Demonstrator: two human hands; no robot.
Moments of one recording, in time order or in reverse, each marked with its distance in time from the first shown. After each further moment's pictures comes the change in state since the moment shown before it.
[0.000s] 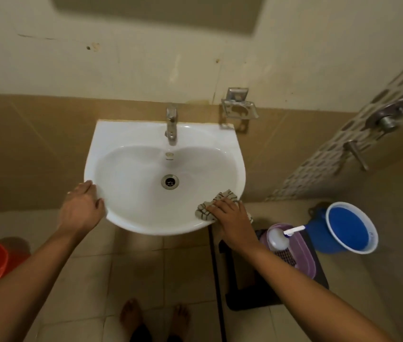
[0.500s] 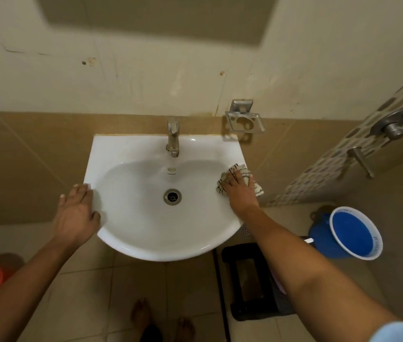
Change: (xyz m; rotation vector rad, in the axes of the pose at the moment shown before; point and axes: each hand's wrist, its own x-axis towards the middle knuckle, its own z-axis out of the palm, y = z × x) left_hand 0.046 -0.018 -0.011 0.060 -0.045 0.064; right_hand 0.134 0.048 -0.015 -0.360 -0.206 0.183
